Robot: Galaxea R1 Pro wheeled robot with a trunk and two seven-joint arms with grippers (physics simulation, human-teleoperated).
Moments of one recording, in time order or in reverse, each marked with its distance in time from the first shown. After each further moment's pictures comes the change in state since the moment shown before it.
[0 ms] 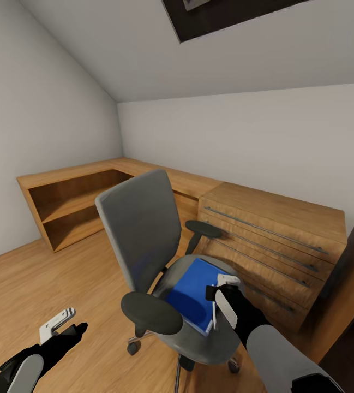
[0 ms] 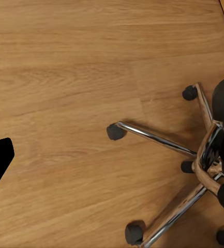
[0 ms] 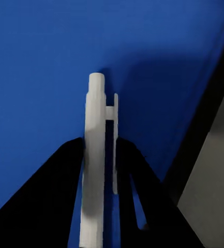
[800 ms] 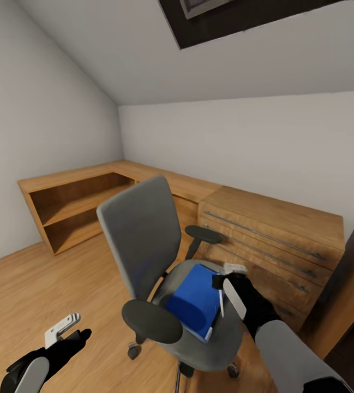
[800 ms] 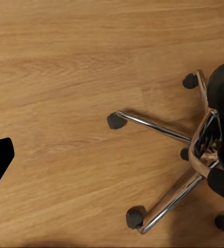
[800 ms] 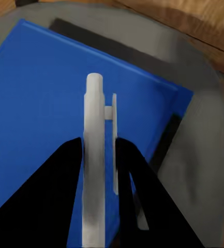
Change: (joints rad) left arm 0.000 0.000 -0.034 0.046 0.001 -0.002 0.005; right arm 0.001 -0.051 0.003 -0.158 -0.002 0.106 -0.001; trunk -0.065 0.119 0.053
